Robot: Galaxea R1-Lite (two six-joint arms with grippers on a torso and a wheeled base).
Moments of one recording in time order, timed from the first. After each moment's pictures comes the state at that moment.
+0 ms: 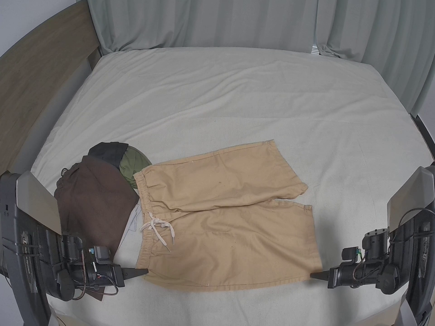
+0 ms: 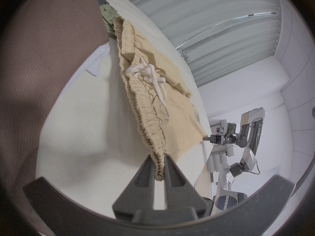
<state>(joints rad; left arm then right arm) 0.03 2.41 -0.10 -1.55 -0.89 -0.23 0.14 2.38 -0.02 -1.53 0.54 0.22</state>
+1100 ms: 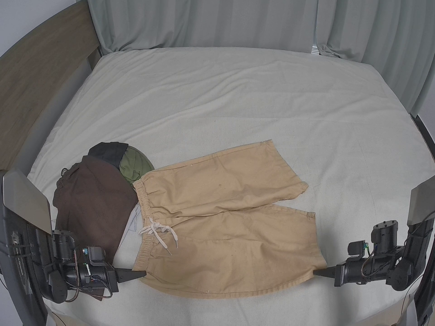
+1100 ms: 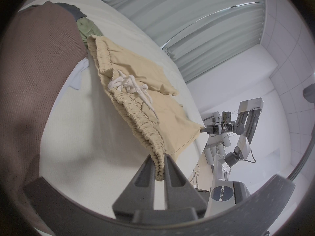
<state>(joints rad) 0.03 2.31 -0.02 -1.55 -0.96 -0.11 0.16 2.13 -0.02 -1.31 0.56 0.21</state>
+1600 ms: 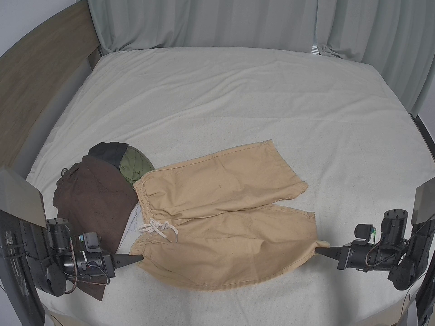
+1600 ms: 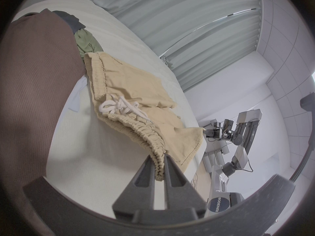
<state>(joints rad) 0.05 2.25 -0.10 -1.55 -0.99 -0.23 0.16 2.09 -0.02 -1.54 0.58 0.34</state>
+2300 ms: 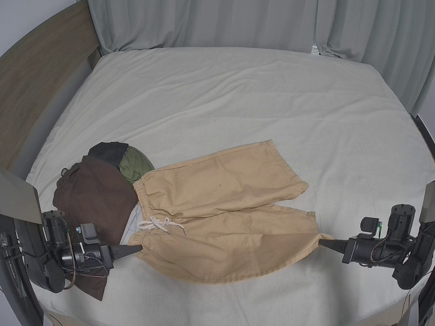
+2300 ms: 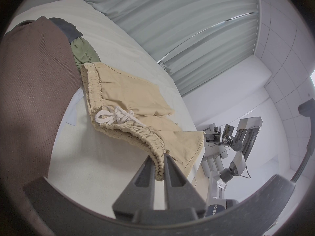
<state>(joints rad) 0.04 2.19 -0.13 -1.55 -0.98 -0.31 0.16 2.01 -0.02 -1.54 0.57 0.40</state>
